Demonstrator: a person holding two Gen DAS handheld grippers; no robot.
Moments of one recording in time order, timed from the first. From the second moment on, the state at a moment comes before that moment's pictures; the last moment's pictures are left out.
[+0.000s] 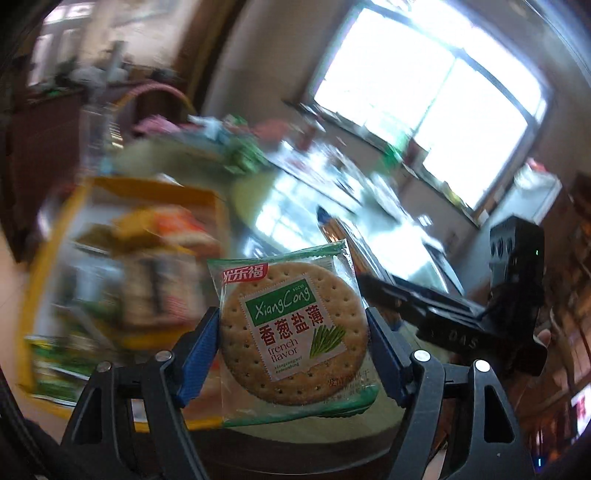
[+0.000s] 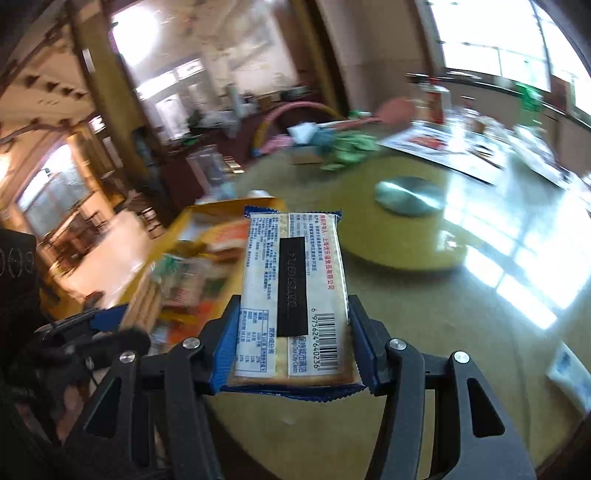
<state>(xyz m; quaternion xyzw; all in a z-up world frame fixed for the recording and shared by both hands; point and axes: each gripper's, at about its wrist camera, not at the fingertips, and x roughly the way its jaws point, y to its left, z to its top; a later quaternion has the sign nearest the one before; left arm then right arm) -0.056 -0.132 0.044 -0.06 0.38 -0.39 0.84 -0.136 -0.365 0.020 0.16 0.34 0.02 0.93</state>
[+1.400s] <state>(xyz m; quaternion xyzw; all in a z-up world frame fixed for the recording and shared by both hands) -0.001 -0.029 -0.023 -0.04 0.38 -0.28 0.88 -0.033 -0.254 0.004 0.21 0.38 0.10 0.90</state>
